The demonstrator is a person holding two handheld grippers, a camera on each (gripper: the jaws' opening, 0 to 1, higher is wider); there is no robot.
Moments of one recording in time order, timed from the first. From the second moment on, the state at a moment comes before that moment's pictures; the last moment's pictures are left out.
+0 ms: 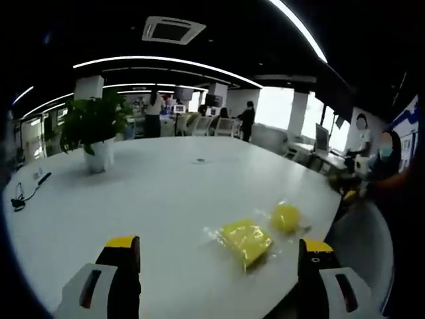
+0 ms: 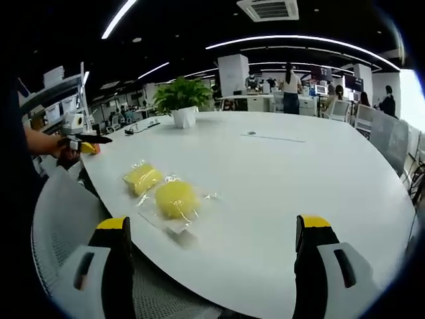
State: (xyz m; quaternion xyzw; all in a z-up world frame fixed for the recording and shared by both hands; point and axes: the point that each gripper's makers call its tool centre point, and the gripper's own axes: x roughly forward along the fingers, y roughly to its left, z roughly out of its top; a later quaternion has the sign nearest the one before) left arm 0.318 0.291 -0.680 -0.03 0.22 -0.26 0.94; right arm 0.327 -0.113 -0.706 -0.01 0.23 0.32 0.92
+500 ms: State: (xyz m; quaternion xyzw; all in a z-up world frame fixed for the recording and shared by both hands) left arm 0.319 0.293 -0.679 -0.02 0.22 -0.27 0.94; right arm 0.322 -0.109 -0.699 -0.01 0.23 0.31 0.93
